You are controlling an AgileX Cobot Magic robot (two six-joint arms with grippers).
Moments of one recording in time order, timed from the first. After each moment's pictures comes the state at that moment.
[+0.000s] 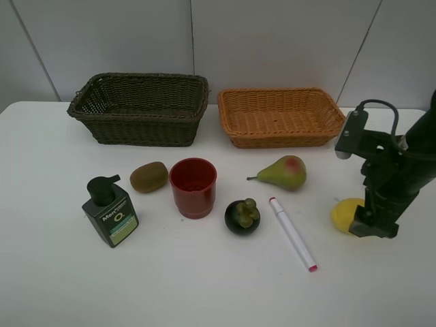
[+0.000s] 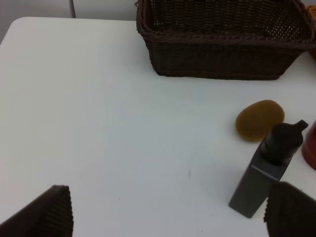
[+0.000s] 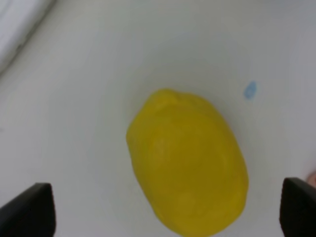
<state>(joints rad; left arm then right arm) -0.07 -0.01 -0.50 0.02 1.07 -0.14 0.27 1.46 -0.68 -0.16 0.69 -0.71</state>
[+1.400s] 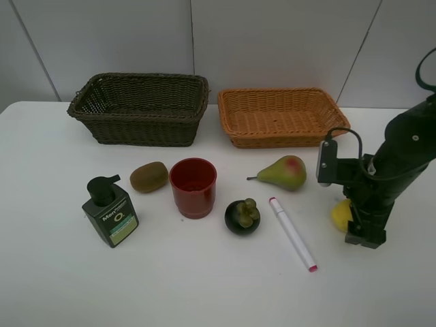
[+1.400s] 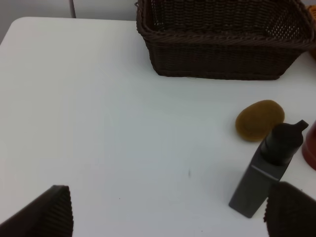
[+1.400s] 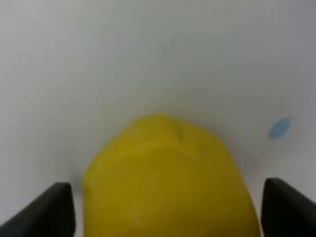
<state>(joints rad) -0.07 -0.01 -0.50 0.02 1.07 -0.14 0.26 1.71 -0.68 -0.32 0.52 -0.76</state>
